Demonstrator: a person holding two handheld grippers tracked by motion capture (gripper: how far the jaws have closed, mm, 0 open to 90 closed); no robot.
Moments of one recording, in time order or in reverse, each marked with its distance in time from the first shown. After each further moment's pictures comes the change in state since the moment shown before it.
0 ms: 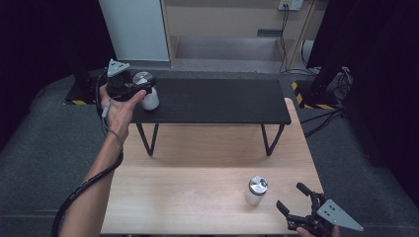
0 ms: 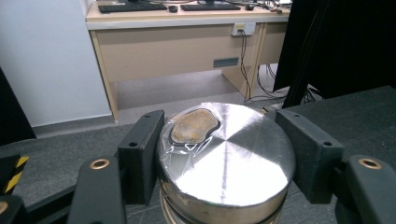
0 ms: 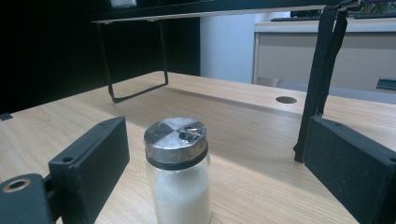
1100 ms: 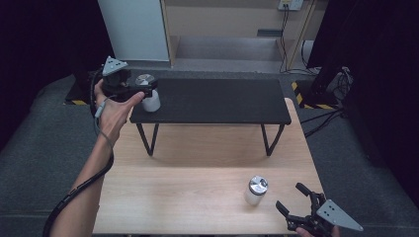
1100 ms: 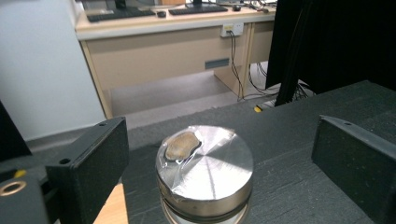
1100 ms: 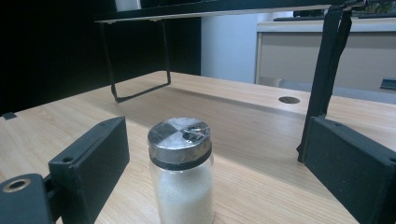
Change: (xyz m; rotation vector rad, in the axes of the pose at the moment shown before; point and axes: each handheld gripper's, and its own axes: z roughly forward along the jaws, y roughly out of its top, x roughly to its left) left arm 0.001 0.014 -0.023 -0.011 -0.039 0.065; right arm 0.000 0.001 0.000 0.002 0.011 -0.002
